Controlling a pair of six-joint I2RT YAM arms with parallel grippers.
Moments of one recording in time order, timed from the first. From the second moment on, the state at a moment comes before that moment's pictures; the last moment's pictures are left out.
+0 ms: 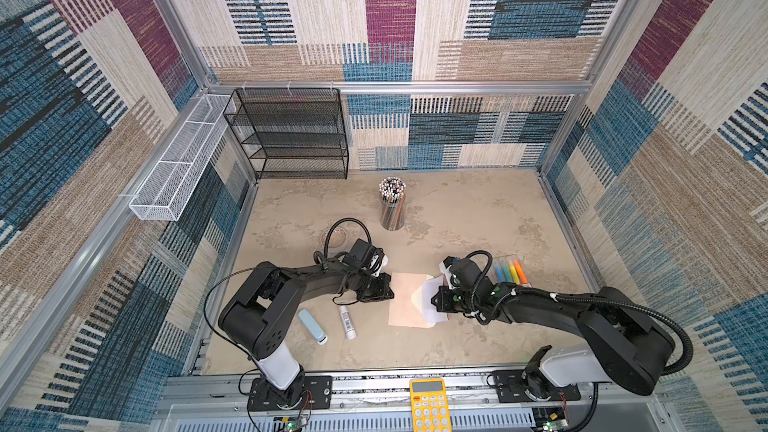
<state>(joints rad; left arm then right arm) -0.57 1.67 0.78 -0.23 0.53 -0.55 0.69 1.40 0.49 -0.04 -0.24 0.72</state>
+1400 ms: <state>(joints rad) -0.58 1.68 0.78 -0.22 0.54 -0.55 0.72 1.55 0.63 -0.04 -0.32 0.70</state>
